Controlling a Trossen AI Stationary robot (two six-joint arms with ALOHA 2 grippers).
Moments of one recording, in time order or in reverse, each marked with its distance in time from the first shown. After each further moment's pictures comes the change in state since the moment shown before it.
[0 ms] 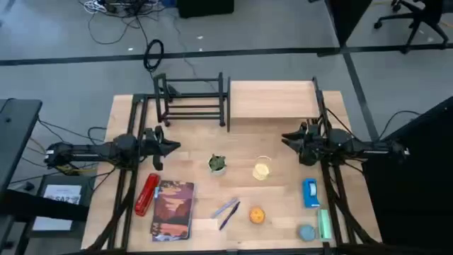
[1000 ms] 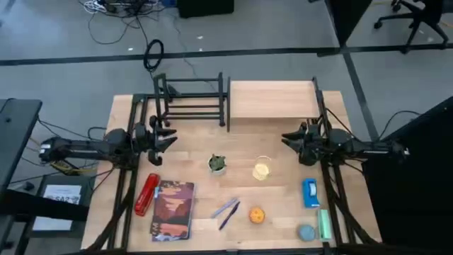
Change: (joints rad) left arm -0.045 0.291 0.245 0.312 -0.050 0.323; right arm 0.000 0.000 0.000 0.000 0.000 0.000
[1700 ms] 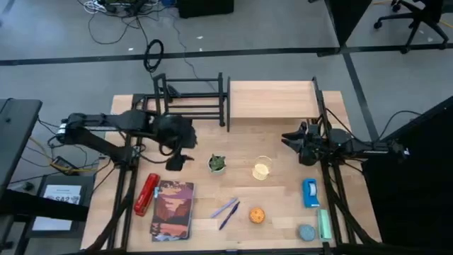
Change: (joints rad) left arm -0.017 0.804 1.005 -1.448 0.221 0.055; right arm 0.000 0.001 0.000 0.007 0.000 0.000
